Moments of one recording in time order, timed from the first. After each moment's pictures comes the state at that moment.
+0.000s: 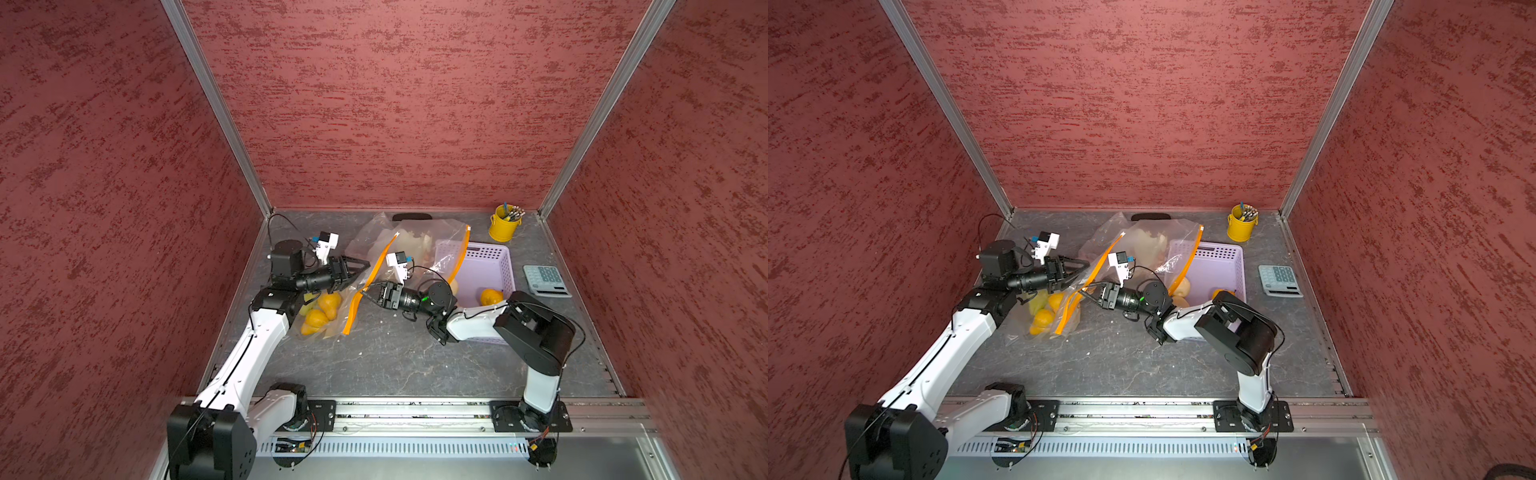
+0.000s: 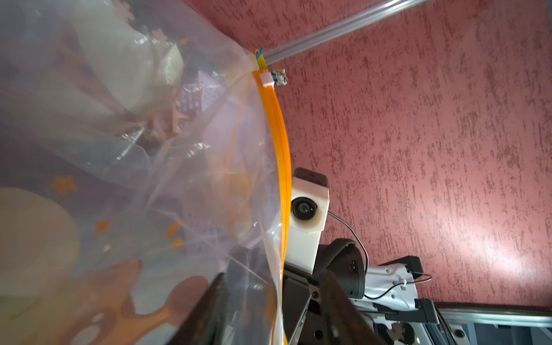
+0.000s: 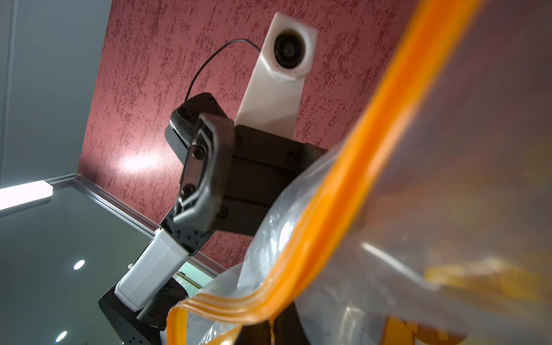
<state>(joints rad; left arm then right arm) -0.04 1.06 0.83 -0.17 0.99 -0.89 0.89 1.87 0.85 1.36 -0.50 1.28</state>
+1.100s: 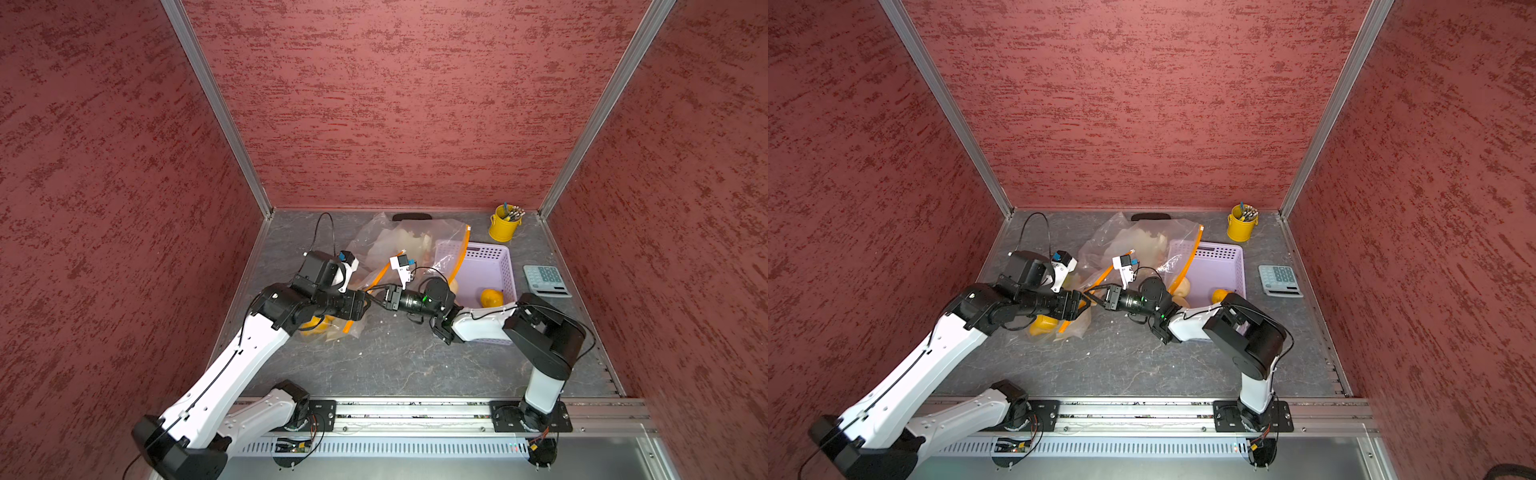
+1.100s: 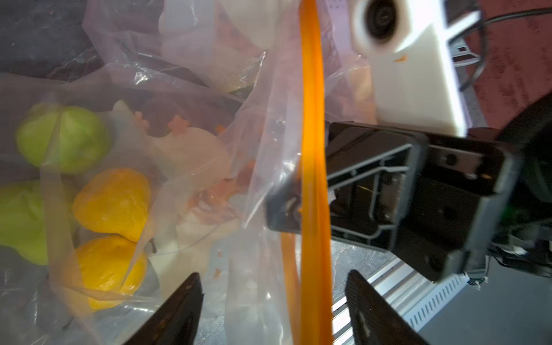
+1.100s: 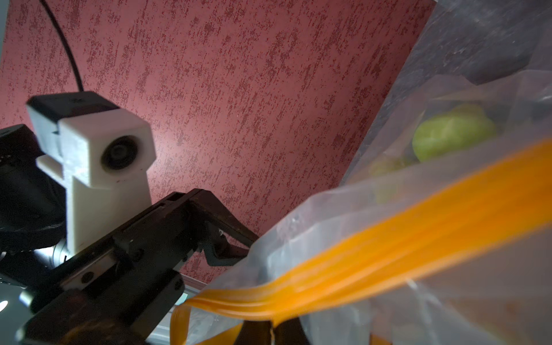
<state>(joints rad) -0.51 1.05 1.10 -1.00 0.14 -0.25 0.86 1.82 0.82 1.13 -0.47 1.17</state>
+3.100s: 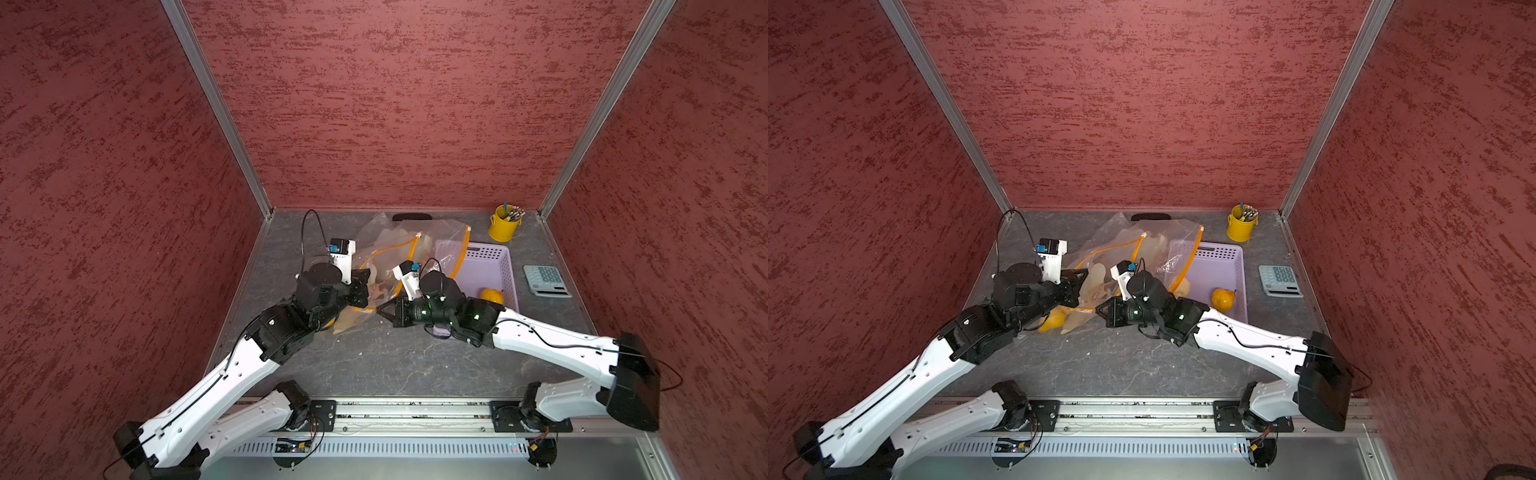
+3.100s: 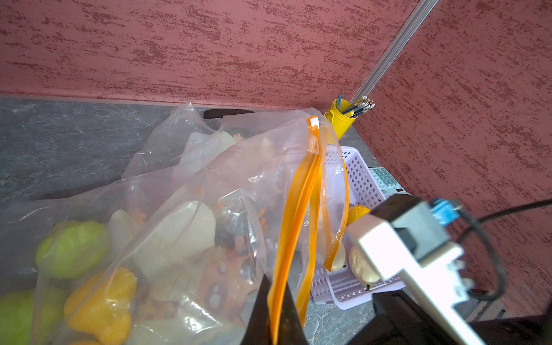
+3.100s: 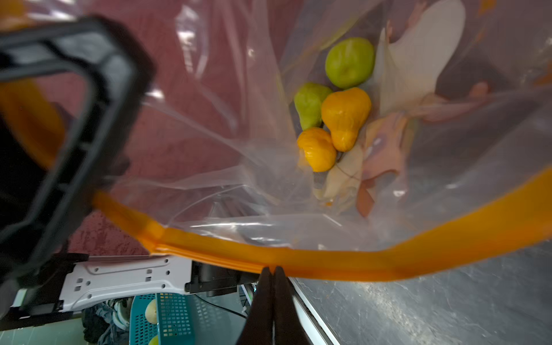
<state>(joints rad) -0.74 0.86 0.99 -0.52 -0.18 -0.46 0.99 1.39 1.03 -0.11 -0.26 0.88</state>
